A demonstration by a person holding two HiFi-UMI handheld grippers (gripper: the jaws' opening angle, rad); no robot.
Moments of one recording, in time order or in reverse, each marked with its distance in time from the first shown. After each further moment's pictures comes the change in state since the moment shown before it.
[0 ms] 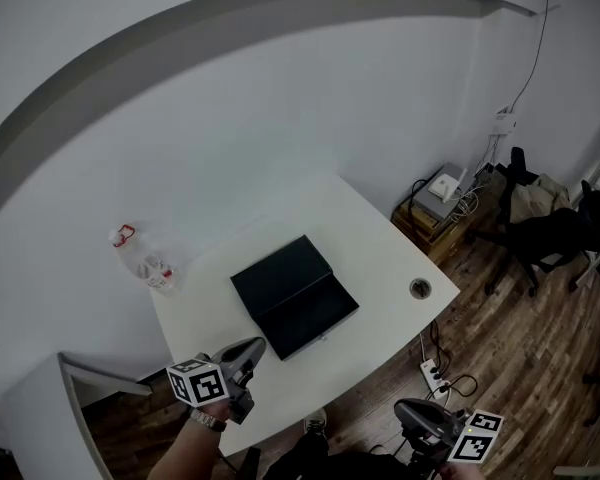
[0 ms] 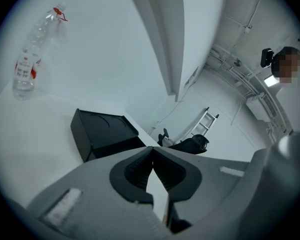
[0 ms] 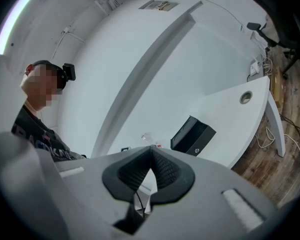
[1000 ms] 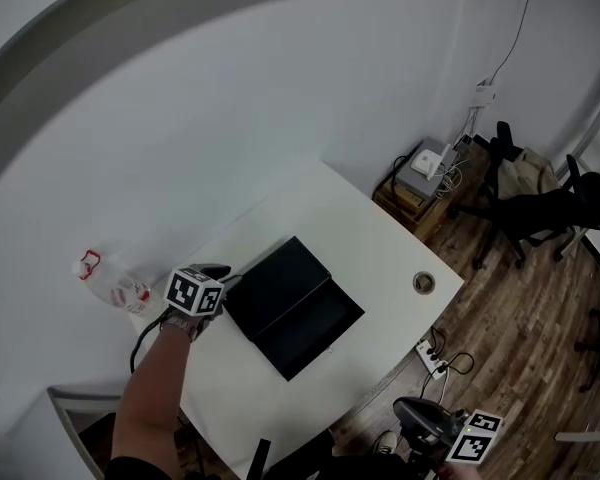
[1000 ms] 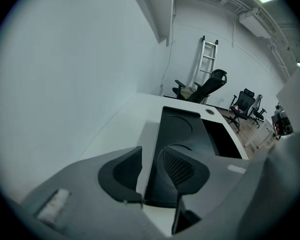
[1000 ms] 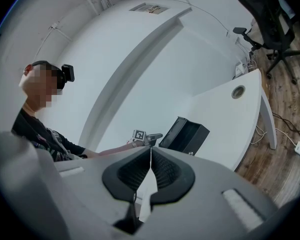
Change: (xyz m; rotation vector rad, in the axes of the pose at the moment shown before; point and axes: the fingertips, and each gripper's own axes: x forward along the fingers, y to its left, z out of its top) left arm 0.121 0.191 0.099 0.593 0.543 0.184; right arm 0.058 -0.024 -0.005 0.064 -0.060 -0.168
